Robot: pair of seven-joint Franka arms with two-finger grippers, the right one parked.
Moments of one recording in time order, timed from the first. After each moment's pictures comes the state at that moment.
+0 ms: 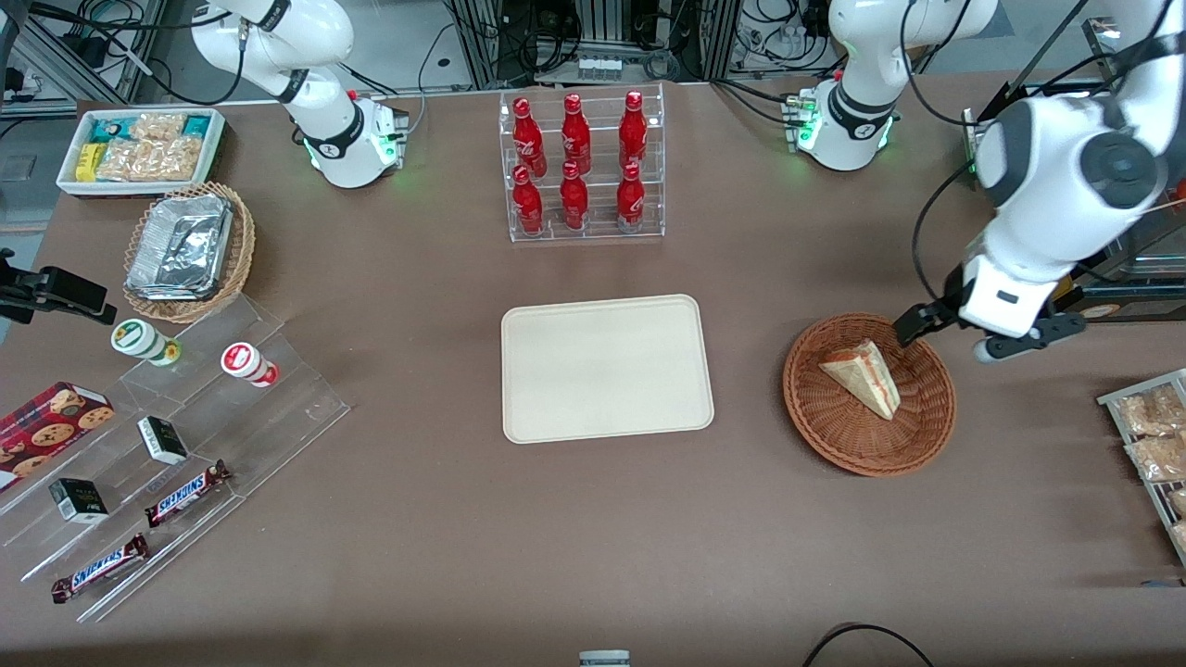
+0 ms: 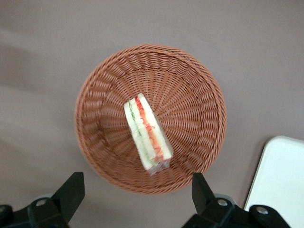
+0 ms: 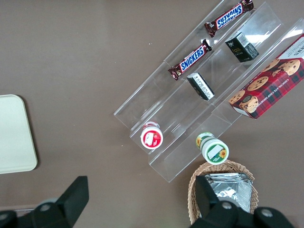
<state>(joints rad) 0.01 -0.04 -0.12 -2.19 0.00 2.22 -0.51</state>
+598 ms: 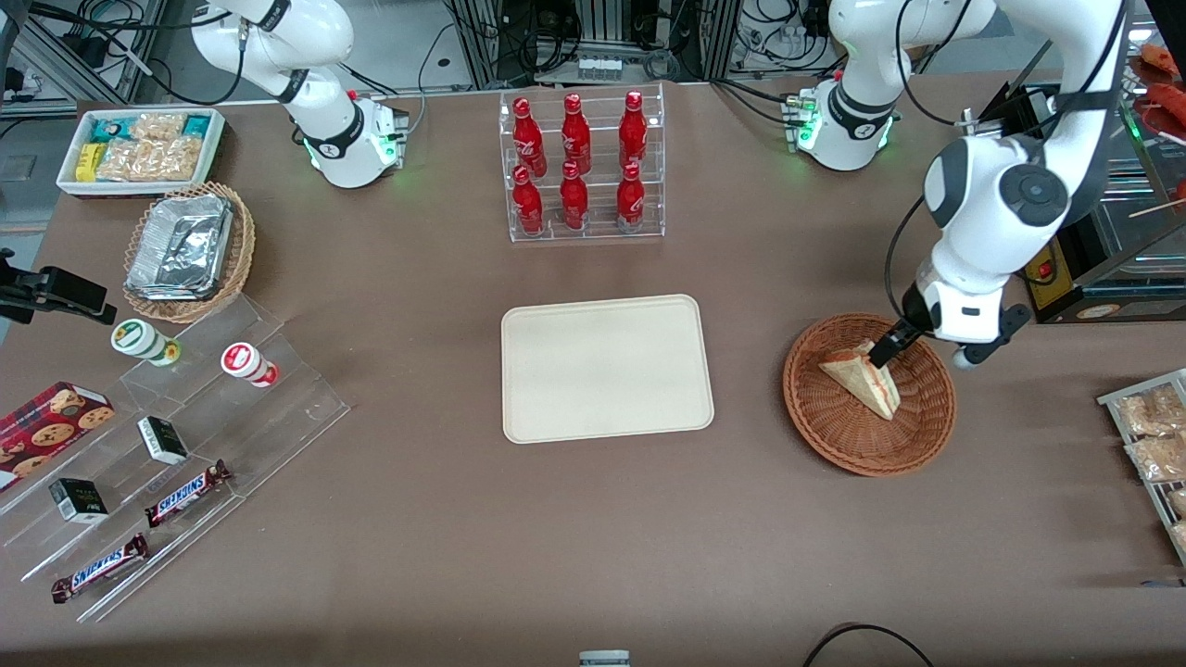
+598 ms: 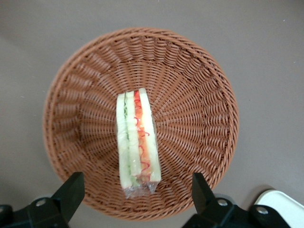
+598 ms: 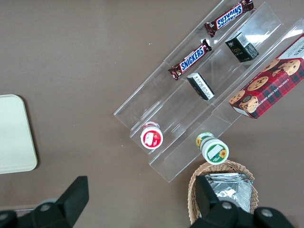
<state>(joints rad) 0.01 0.03 -0.14 -2.34 0.00 2.50 -0.80</state>
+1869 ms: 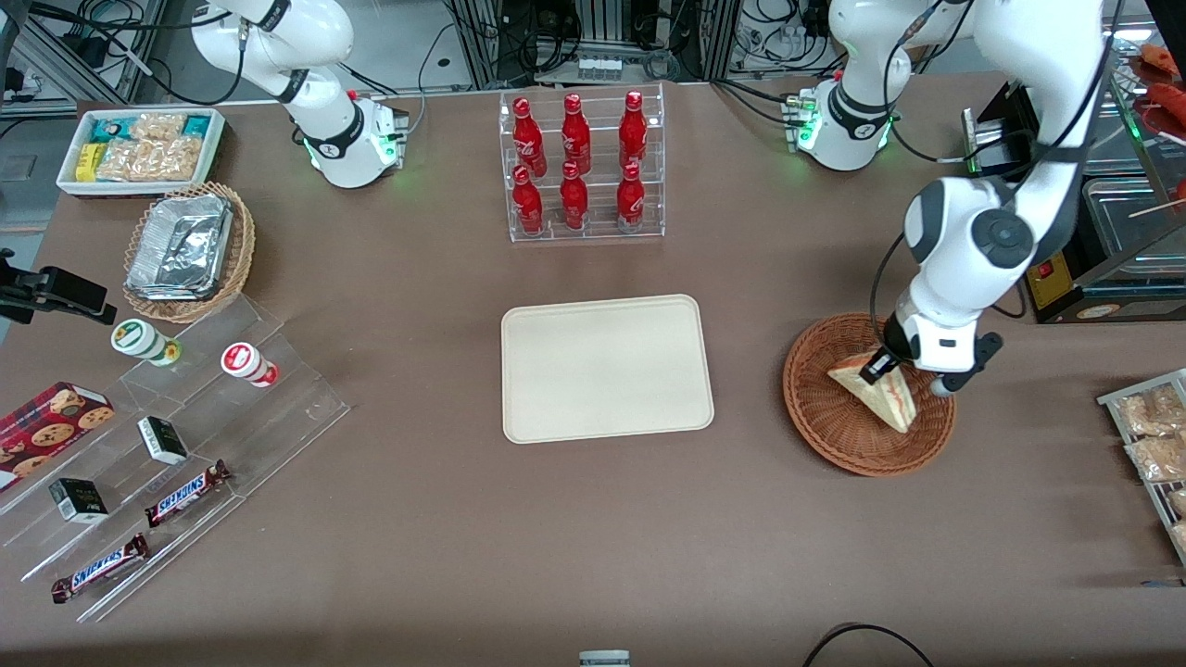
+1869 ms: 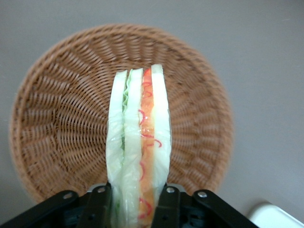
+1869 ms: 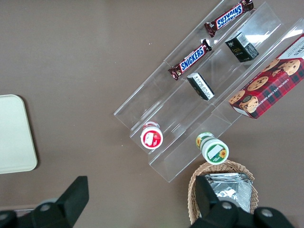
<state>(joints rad) 0.01 0.11 -0.17 -2.22 0.02 2.43 -0.82</state>
